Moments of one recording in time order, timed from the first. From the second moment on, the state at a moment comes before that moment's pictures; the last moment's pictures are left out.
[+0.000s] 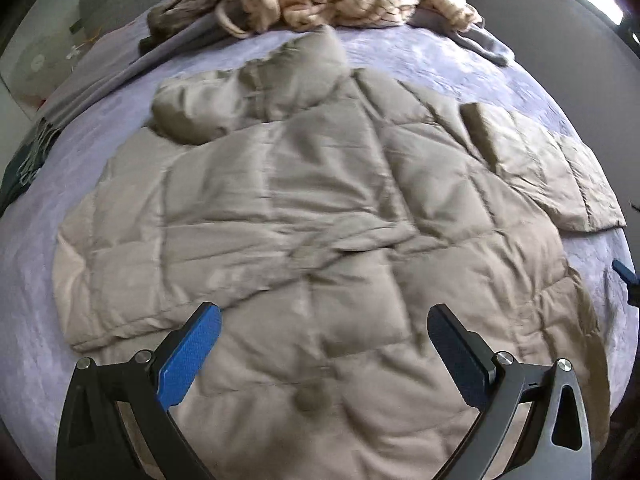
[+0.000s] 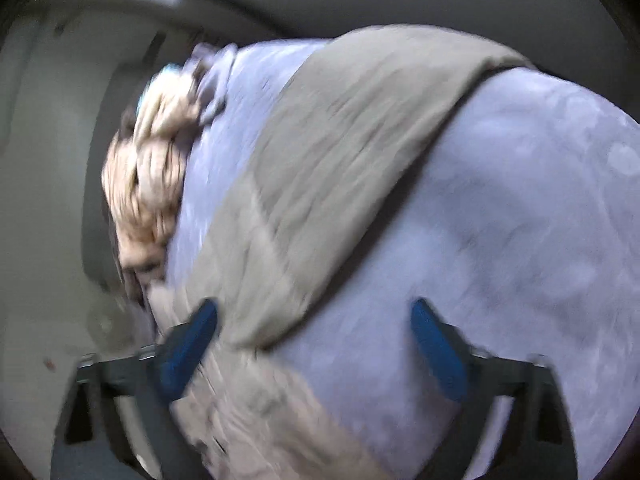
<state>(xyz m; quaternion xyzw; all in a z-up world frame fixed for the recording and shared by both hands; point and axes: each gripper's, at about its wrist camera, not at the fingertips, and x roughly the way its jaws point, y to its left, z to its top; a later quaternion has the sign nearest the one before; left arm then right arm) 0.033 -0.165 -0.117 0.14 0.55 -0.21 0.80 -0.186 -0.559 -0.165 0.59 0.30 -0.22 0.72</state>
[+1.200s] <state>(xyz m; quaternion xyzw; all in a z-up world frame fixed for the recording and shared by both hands) 0.080 -0.068 -0.090 0.05 0.52 -0.11 0.85 0.038 -0.488 -0.037 0.30 0.34 -0.06 0.89</state>
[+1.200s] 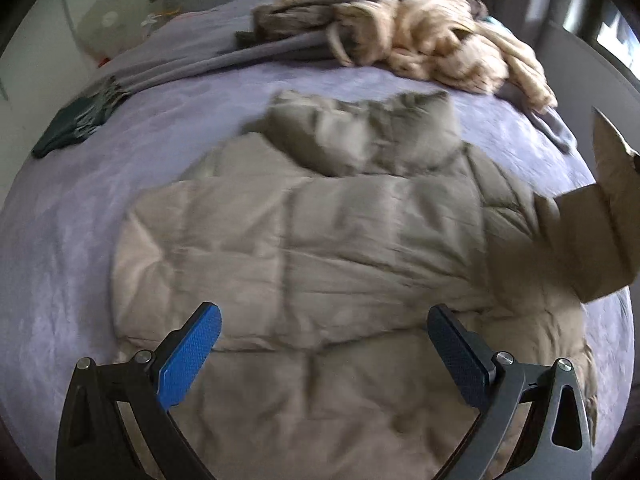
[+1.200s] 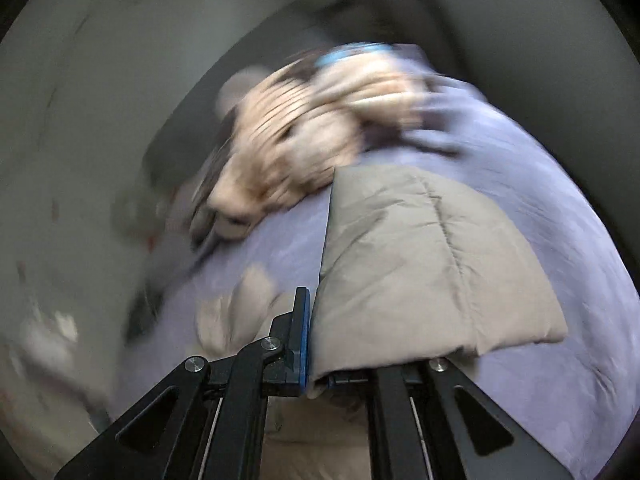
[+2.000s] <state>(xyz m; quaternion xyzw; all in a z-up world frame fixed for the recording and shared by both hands) 0.114 -0.006 -0.133 0.02 0.54 -0.09 0.84 0.103 -0.318 -0.173 0.23 0.54 0.01 0.81</state>
